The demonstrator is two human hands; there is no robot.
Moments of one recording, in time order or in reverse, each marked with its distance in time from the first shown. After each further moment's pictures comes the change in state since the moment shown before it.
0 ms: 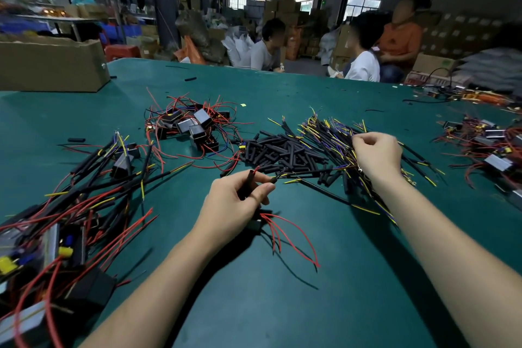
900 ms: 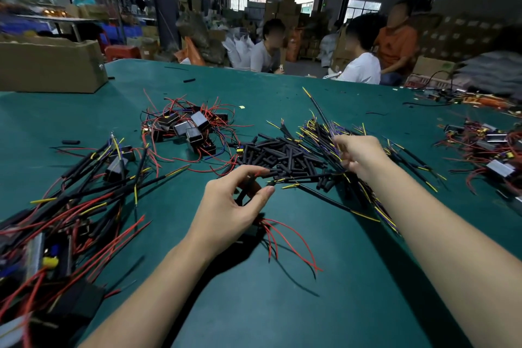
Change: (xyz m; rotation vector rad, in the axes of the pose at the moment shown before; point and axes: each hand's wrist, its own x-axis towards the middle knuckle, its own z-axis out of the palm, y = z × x) left_hand 0.000 0.007 -0.001 0.136 0.107 0.265; right_hand 0.027 -0.010 0.021 0.372 -0.315 0.354
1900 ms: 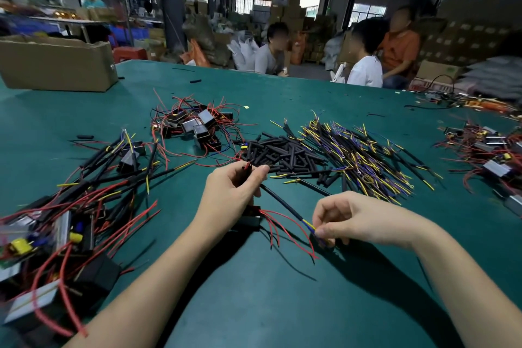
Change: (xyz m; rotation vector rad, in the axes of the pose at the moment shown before) left_hand 0.002 0.010 -0.002 -0.239 0.011 -0.327; right_hand -0.124 0.023 -0.042 -0.637 -0.984 -0.256
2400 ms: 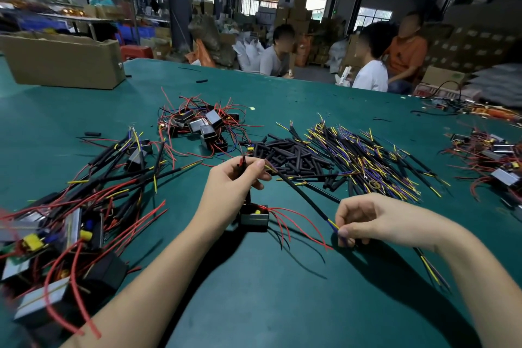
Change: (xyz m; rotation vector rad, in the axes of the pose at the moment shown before) left_hand 0.005 0.006 -0.006 -0.215 0.029 -0.070; right_hand -0.008 0.012 -0.019 -0.031 0.028 0.067
